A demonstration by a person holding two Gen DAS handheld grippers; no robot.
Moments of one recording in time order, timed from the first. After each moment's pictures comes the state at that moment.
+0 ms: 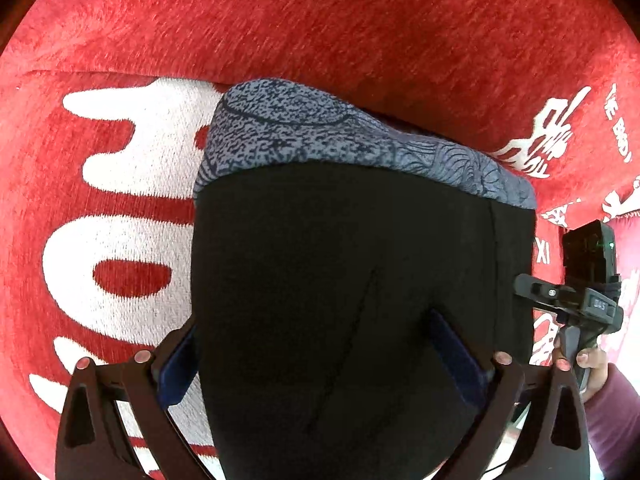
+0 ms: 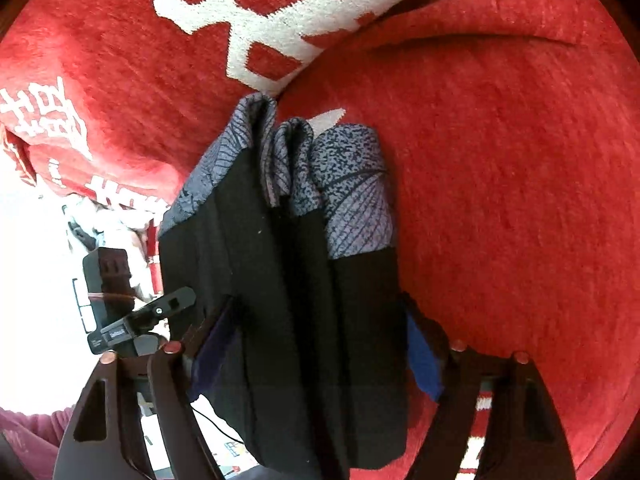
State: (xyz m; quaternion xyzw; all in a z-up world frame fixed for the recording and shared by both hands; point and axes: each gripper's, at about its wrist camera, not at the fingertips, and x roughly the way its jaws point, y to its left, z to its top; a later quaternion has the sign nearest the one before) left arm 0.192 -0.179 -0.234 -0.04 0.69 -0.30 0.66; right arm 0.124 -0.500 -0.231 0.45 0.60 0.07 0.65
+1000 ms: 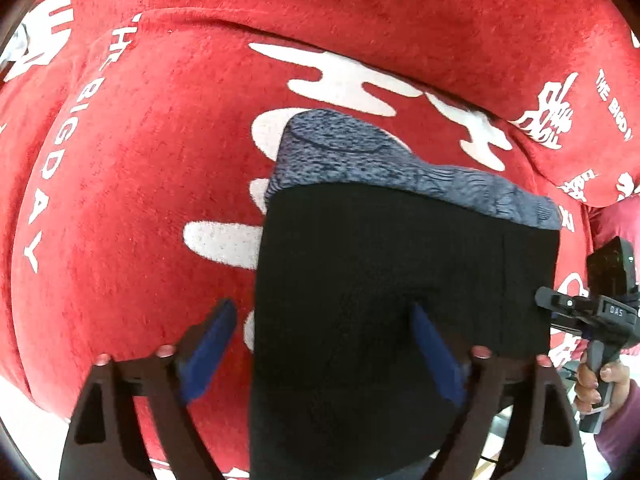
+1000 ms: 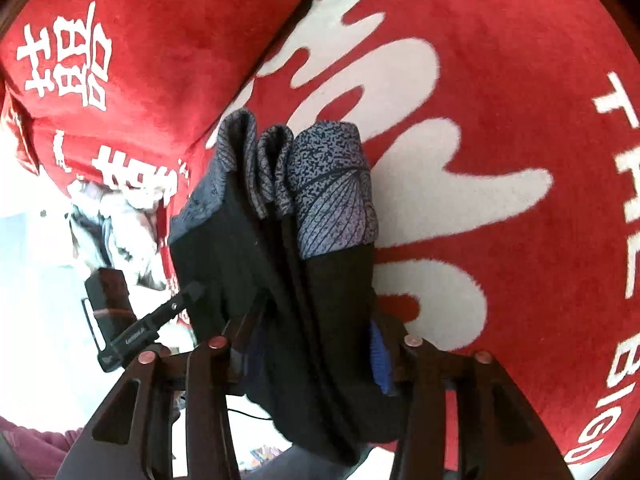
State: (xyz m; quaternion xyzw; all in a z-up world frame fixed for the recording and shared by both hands) left arm 0.133 -0.038 -0.203 0.00 0.67 -0.25 0.69; right arm 0.057 -0.373 -0.205 0.49 0.59 0.04 0.64
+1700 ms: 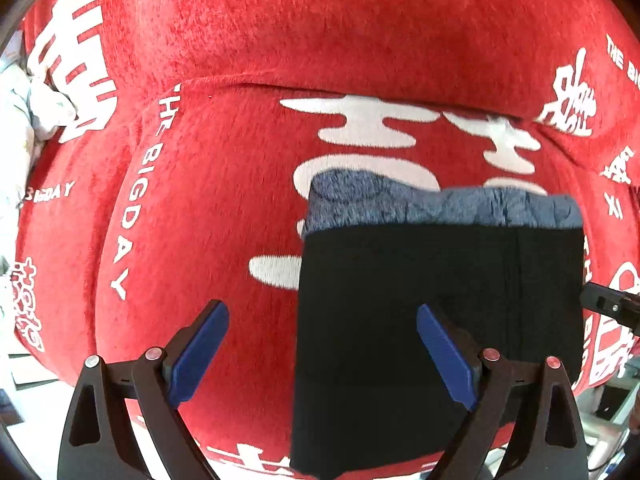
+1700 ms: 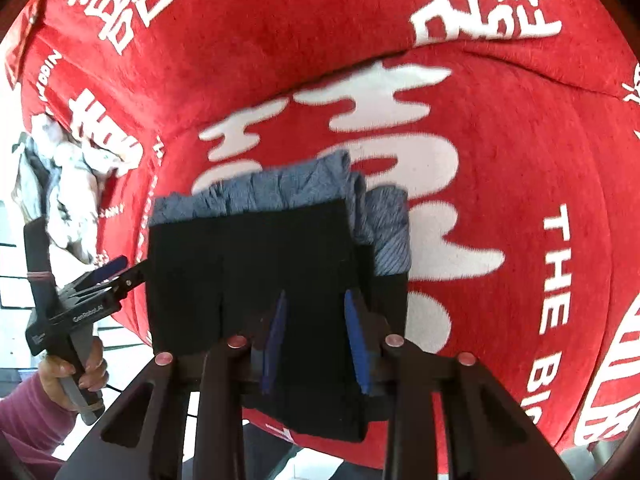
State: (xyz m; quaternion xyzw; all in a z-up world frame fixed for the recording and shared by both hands) left arm 0.122 -0.054 -0.156 0.12 0.63 -0.18 0.75; right arm 0.084 -0.335 -0.129 0.29 0.63 -0.02 0.72
